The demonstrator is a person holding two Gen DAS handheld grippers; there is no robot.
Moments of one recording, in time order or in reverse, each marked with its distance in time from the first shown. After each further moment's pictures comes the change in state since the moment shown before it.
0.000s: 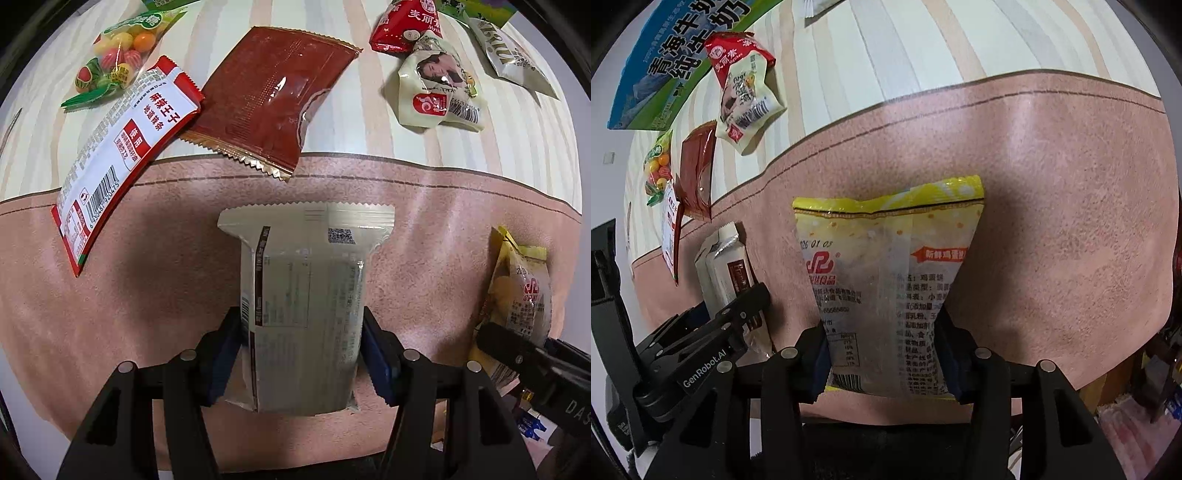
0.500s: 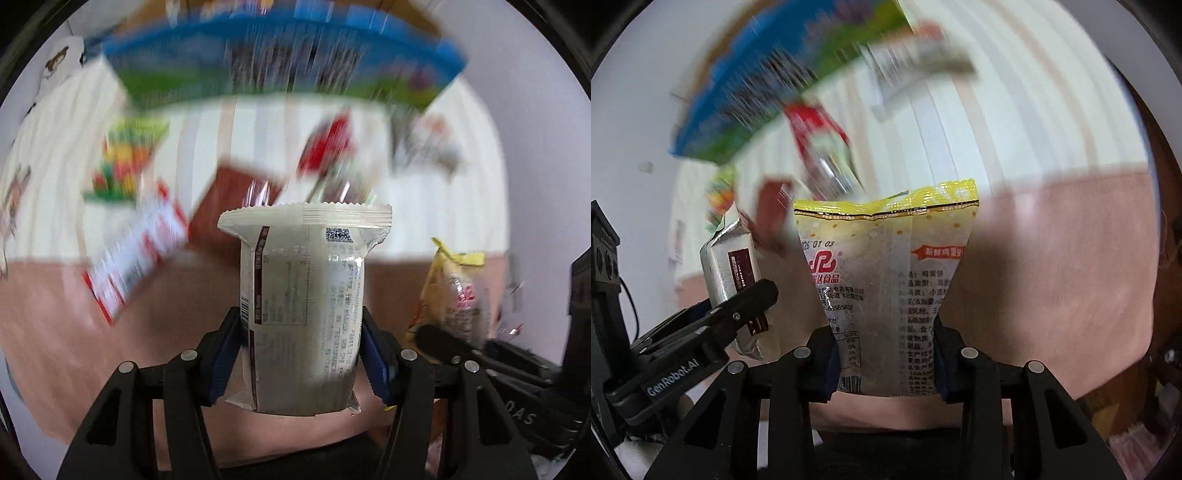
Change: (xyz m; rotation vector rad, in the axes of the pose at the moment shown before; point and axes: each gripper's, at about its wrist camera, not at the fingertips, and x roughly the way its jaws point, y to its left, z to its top) left arm -0.122 -0.023 0.048 0.025 -0.163 -0.155; right arm -0.080 0.030 0.013 -0.052 -0.157 0.138
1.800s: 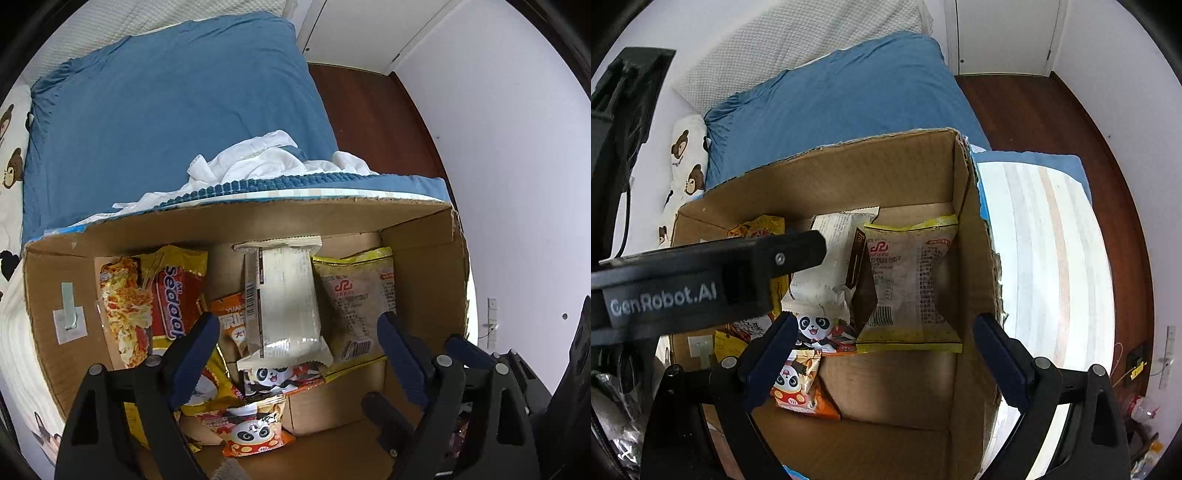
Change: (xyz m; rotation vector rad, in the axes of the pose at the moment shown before) left arm 0.023 -0.022 0.394 0.018 0.074 -0.057; right arm -0.013 0.093 0.355 -0.219 -0.070 -0.183
